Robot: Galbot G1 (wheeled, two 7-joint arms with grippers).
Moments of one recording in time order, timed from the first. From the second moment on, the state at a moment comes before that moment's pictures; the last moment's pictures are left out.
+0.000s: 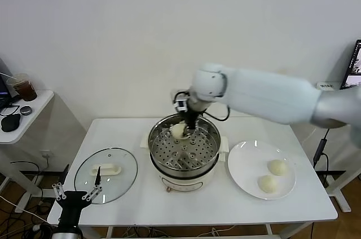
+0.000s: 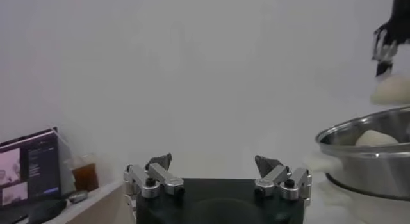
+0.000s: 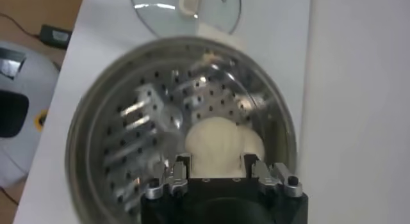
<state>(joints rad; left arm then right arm) 1.75 -1.31 -0.71 -2.08 0.00 -0.28 -0.11 0.57 1.21 -1.27 1.34 0.52 -0.65 -0.90</state>
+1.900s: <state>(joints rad) 1.74 -1.32 -0.69 -2.04 0.02 -0.28 -0.10 0.42 0.55 -1.11 1.55 0.06 -0.32 -1.29</state>
